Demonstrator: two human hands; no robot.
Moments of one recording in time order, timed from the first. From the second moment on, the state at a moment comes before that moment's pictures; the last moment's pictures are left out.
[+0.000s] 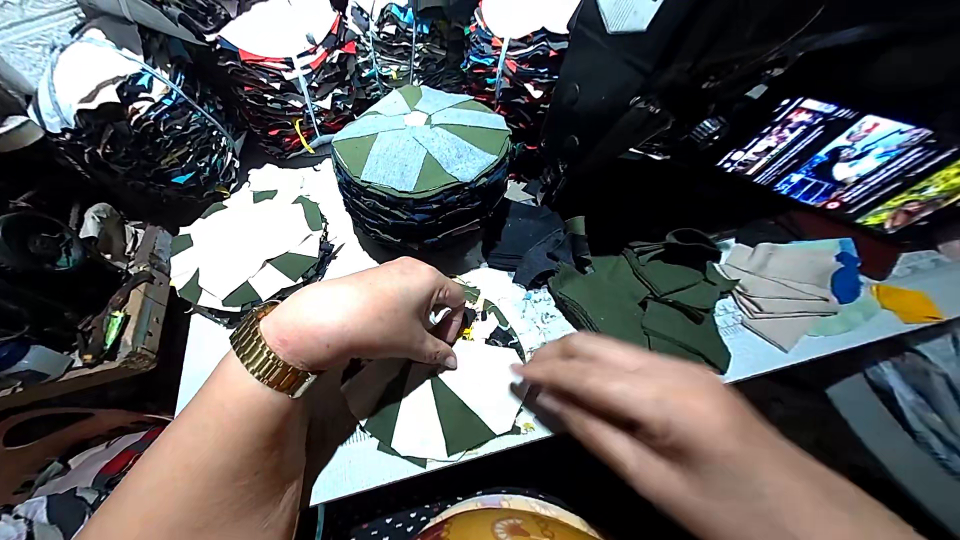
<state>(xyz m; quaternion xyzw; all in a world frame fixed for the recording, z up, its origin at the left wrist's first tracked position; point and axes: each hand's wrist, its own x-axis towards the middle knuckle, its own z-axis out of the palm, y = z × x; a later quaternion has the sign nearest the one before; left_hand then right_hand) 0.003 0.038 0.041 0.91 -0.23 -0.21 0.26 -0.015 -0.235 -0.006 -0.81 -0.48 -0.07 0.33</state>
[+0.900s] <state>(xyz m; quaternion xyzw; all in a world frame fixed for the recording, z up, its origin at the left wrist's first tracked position) 0.001 0.033 0.032 0.91 -0.25 -0.06 0.34 0.027 -0.266 0.003 -0.91 -0.32 -0.16 0.22</state>
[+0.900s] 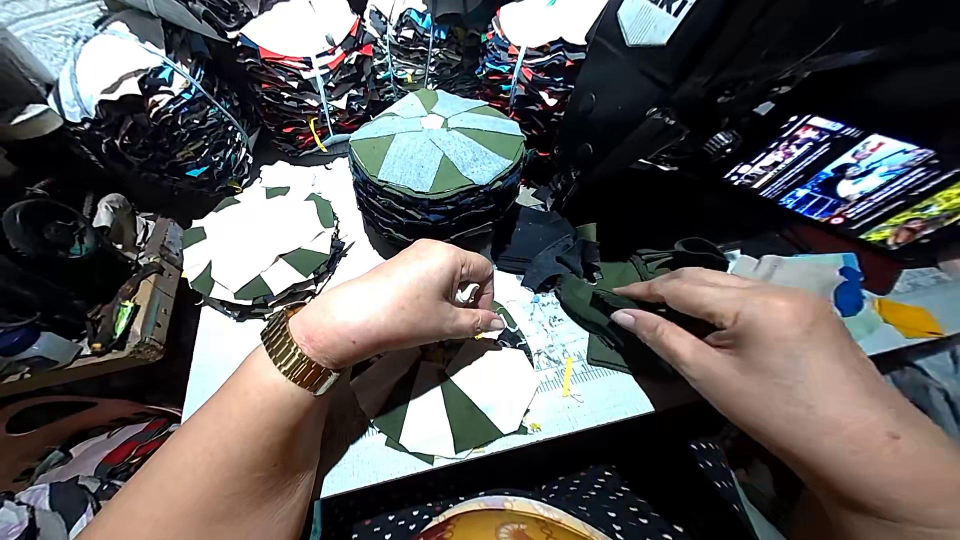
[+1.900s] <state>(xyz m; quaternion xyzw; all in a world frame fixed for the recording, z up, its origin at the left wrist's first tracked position) 0.004 0.032 0.030 0.88 -0.22 -0.05 0.43 0.023 -0.285 0.010 -0.84 -0.42 -0.19 0.30</state>
